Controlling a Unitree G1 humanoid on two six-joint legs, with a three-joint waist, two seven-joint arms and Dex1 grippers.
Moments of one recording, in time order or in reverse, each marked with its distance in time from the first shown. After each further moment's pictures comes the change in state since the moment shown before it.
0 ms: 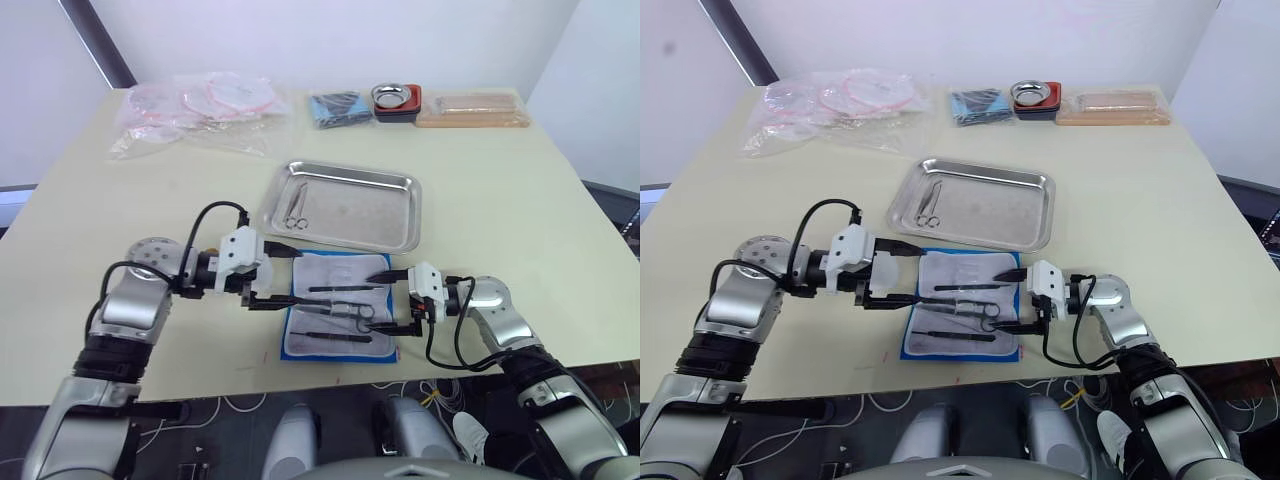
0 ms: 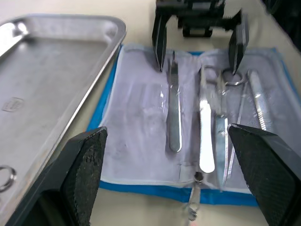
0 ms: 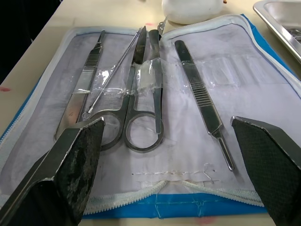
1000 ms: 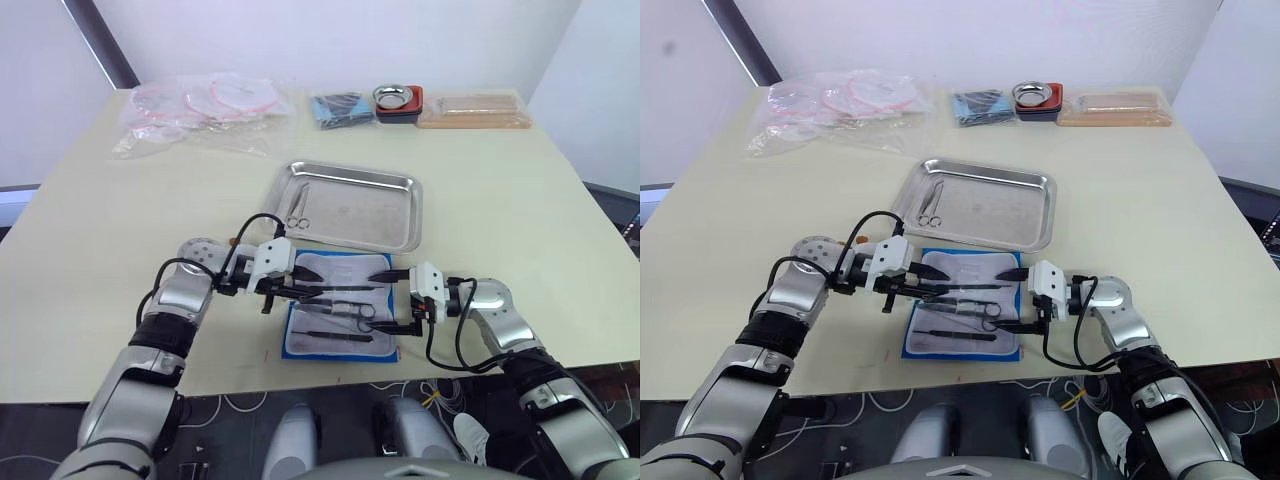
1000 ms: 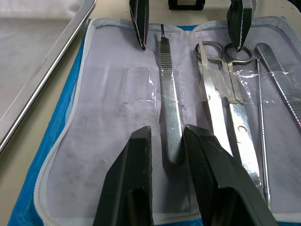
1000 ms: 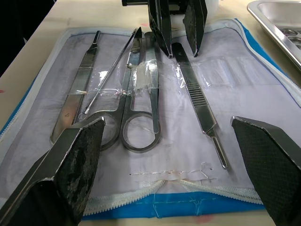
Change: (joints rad) left arm -0.142 -0.142 -0.105 0.304 0.118 -0.174 -0.071; right arm 0.014 -0.003 -0.003 -0.011 0.001 0.001 -0.026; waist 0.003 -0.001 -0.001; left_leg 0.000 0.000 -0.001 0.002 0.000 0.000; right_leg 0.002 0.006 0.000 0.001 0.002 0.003
